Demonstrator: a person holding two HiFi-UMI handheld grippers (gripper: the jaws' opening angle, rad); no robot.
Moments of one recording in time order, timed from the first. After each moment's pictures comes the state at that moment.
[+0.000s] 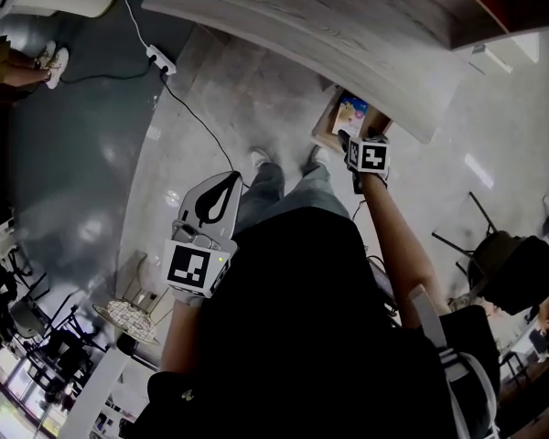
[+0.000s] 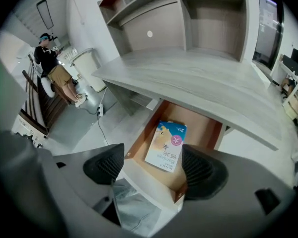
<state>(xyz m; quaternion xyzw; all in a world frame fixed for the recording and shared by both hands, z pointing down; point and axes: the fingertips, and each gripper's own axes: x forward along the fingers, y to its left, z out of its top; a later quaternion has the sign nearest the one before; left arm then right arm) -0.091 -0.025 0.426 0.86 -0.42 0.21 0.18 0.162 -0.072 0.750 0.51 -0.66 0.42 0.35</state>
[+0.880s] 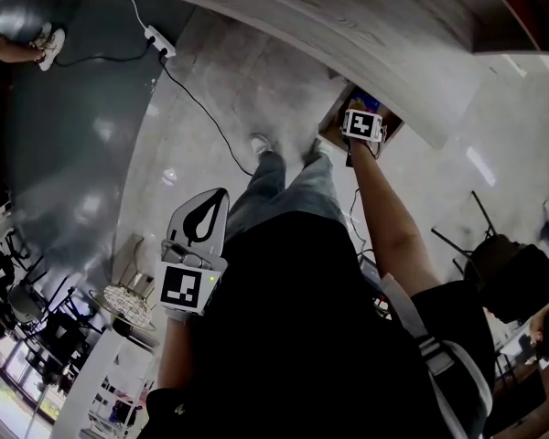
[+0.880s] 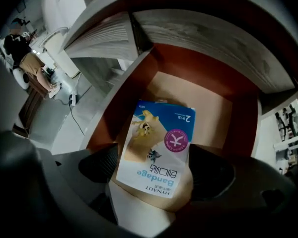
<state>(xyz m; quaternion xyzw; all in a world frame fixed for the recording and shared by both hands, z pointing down) -0.122 -0.014 0.452 0.83 -0.45 0.26 0.22 0.177 -0.096 0.871 0.55 -0.55 0.45 0.45</state>
